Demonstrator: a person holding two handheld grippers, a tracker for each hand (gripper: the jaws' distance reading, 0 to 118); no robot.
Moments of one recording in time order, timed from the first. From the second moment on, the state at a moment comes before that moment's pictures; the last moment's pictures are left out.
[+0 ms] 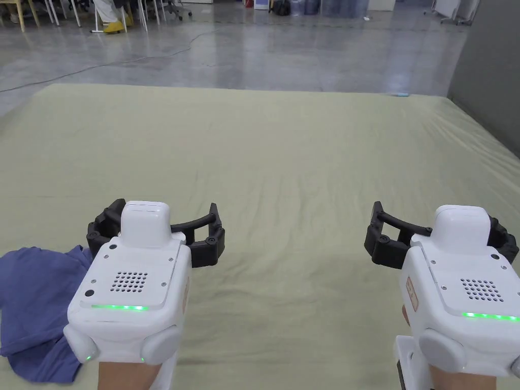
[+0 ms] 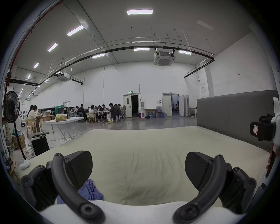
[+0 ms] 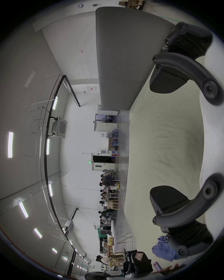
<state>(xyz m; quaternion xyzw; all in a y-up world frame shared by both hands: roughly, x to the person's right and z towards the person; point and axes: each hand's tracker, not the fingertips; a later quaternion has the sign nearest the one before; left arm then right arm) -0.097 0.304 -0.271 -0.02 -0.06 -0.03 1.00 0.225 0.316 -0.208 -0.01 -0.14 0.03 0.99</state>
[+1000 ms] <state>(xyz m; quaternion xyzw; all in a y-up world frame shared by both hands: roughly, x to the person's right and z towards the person) -0.207 0.327 -0.229 -0.03 0.11 0.00 0.99 0.117 0.342 -0.258 -0.04 -0.01 -0.01 1.00</state>
